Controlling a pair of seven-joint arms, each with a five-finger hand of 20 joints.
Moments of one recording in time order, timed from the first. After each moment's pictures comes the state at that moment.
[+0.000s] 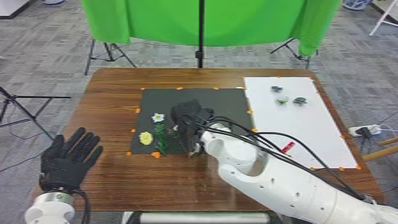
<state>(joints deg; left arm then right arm) 131.8 -65.5 -100.1 -125.6 10.2 21.8 11.8 -59.0 -63.0 26.7 -95.4 -133.1 0.2 19.4</state>
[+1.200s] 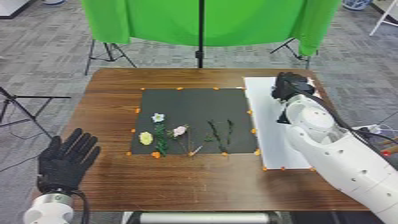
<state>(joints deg) 132.1 -66.3 -100.3 -125.6 10.1 21.9 13.0 -64.2 -47.6 50.1 -90.0 -128.2 -1.6 36.6</state>
